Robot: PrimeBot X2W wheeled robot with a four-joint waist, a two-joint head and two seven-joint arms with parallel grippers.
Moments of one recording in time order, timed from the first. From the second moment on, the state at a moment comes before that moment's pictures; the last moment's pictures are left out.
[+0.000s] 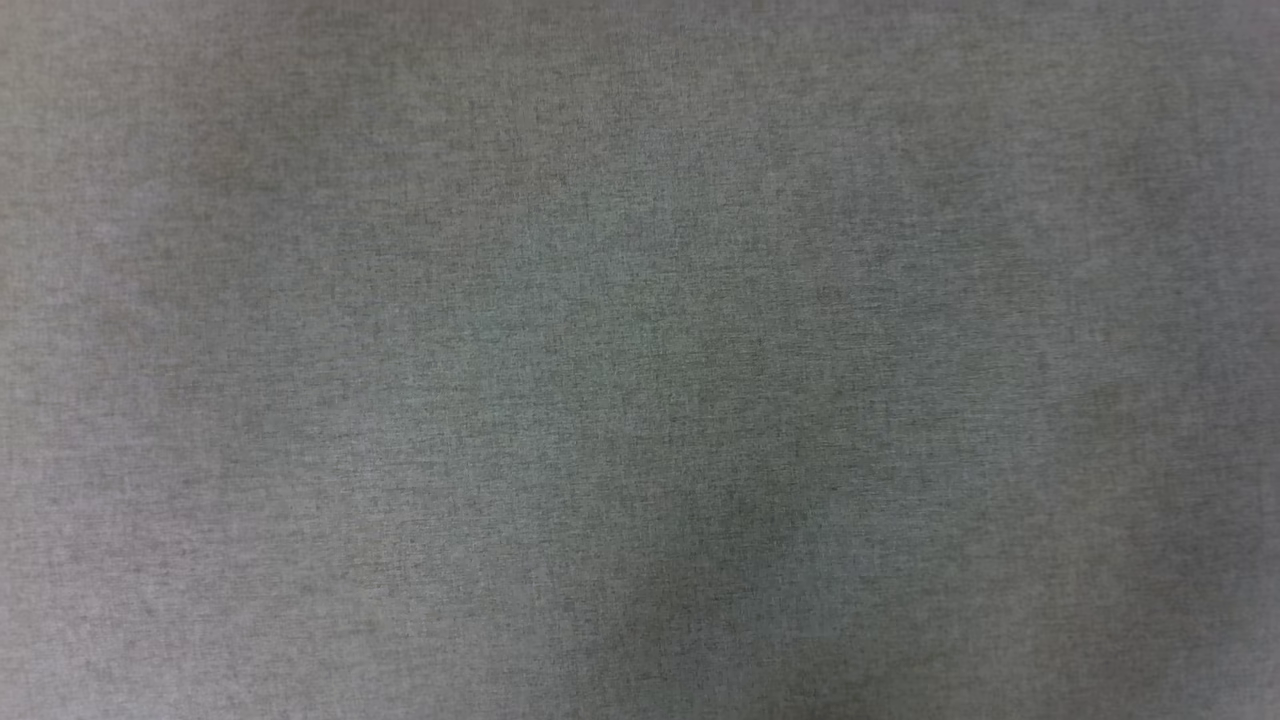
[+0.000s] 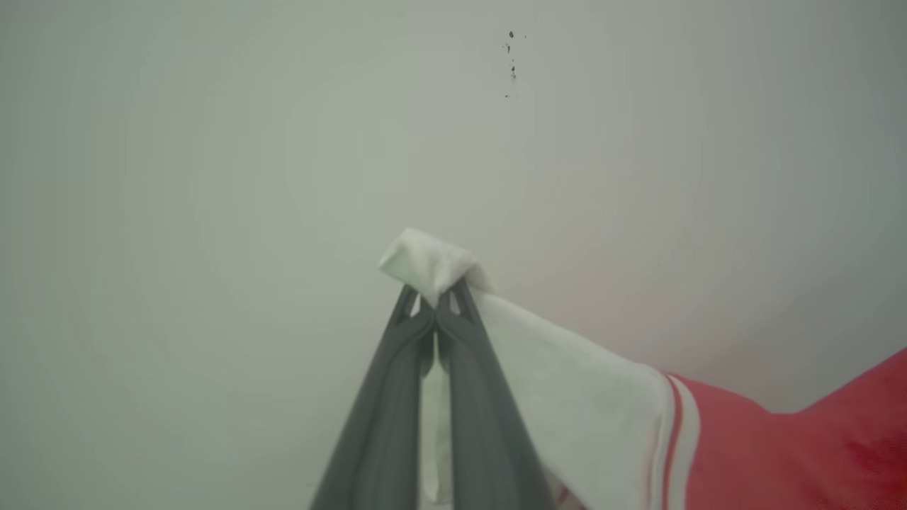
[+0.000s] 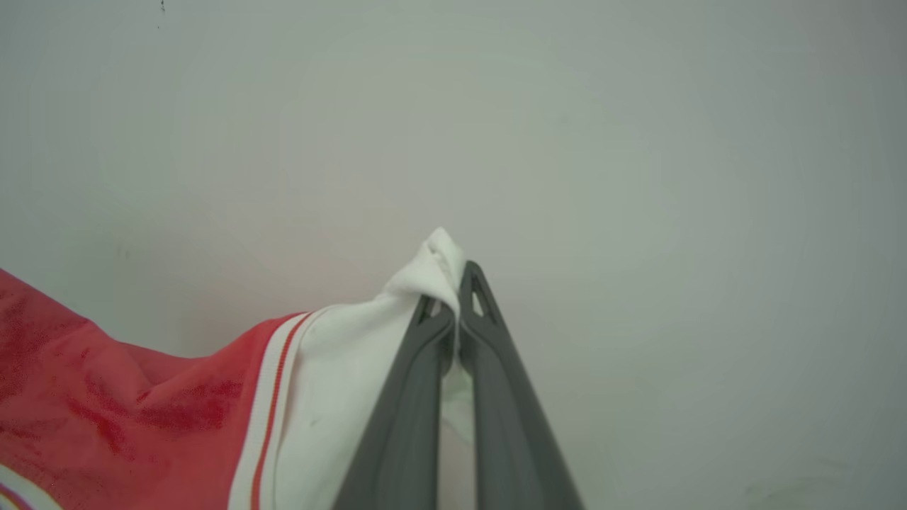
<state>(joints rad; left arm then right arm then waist) -1.67 0.47 -0.45 0.65 -0.54 0.05 -0.09 -1.62 -0.31 0.15 0.66 0.32 0.13 0.09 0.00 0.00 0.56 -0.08</state>
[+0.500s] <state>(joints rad) -1.46 0.37 -0.44 0.86 -0.63 -0.01 -0.21 -1.50 -0.23 0.26 0.94 0.37 0.13 0.00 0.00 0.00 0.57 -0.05</state>
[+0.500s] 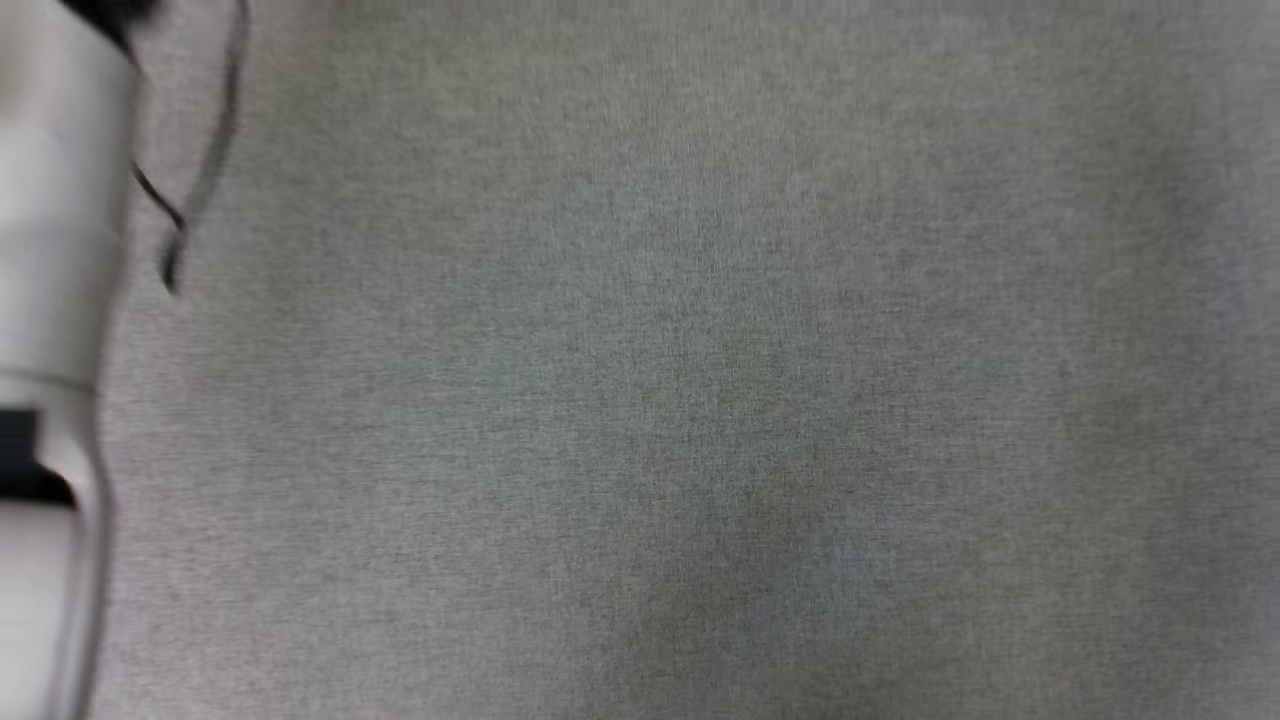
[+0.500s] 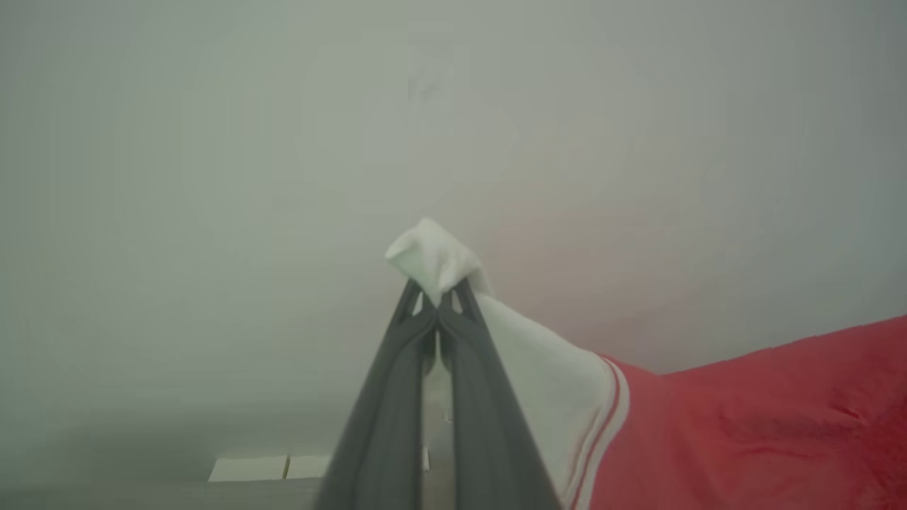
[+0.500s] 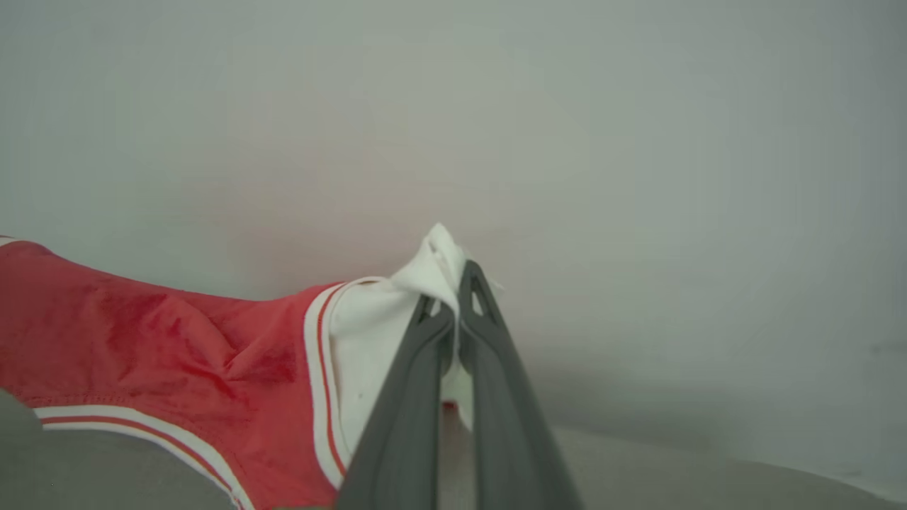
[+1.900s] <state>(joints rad) 0.23 0.40 -0.27 -0.11 -0.58 0.31 -0.09 0.25 -0.16 -0.04 -0.04 0.31 0.13 0.40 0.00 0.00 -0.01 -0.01</state>
